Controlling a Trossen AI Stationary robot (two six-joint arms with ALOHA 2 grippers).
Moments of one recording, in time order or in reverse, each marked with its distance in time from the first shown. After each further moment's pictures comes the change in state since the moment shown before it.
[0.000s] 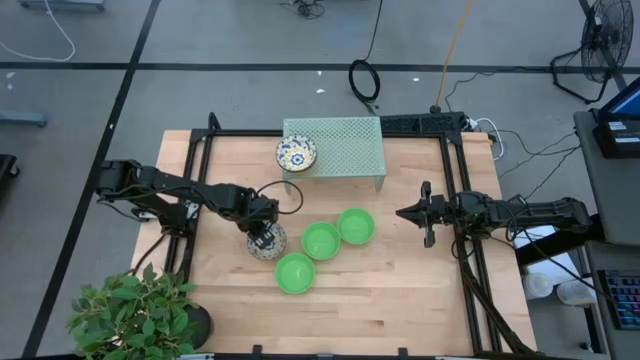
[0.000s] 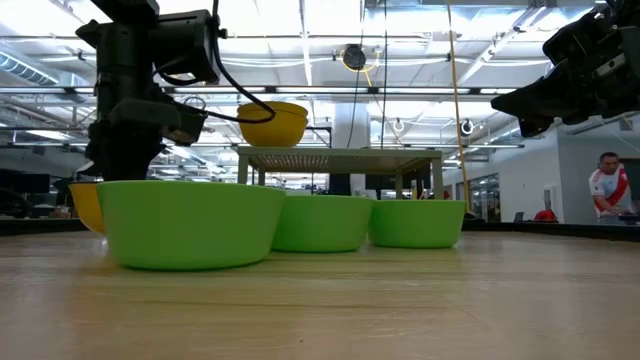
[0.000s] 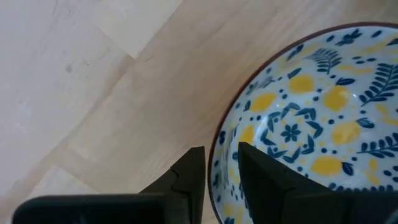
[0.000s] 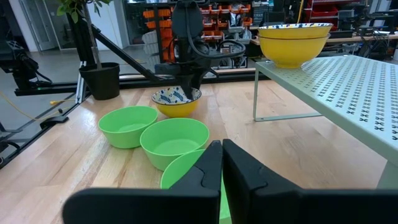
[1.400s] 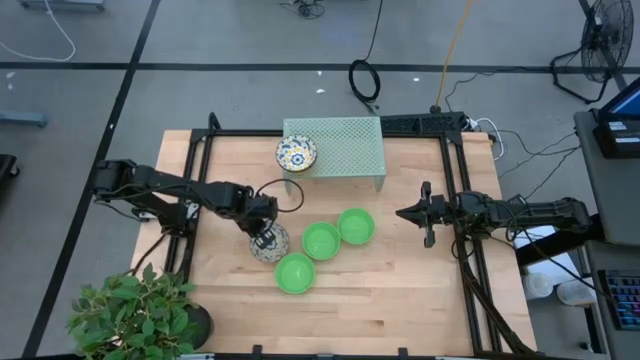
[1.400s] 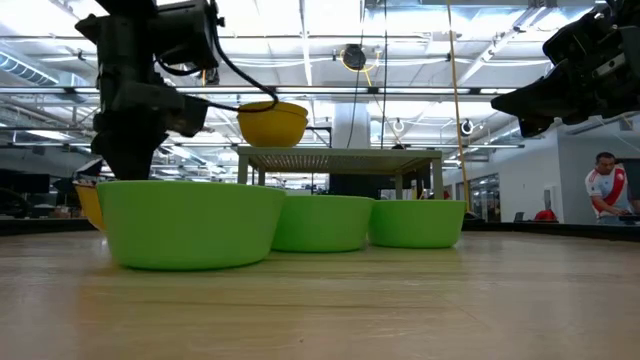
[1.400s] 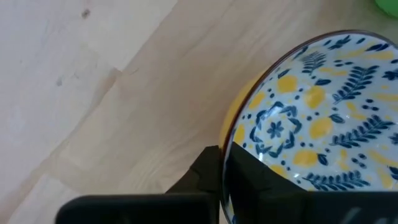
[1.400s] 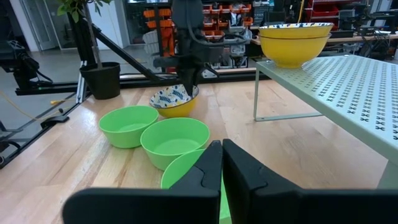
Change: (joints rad) left arm 0.001 -0.023 0.010 -0.004 0.005 0.030; right arm 0.000 0.000 0.000 0.000 0.000 0.000
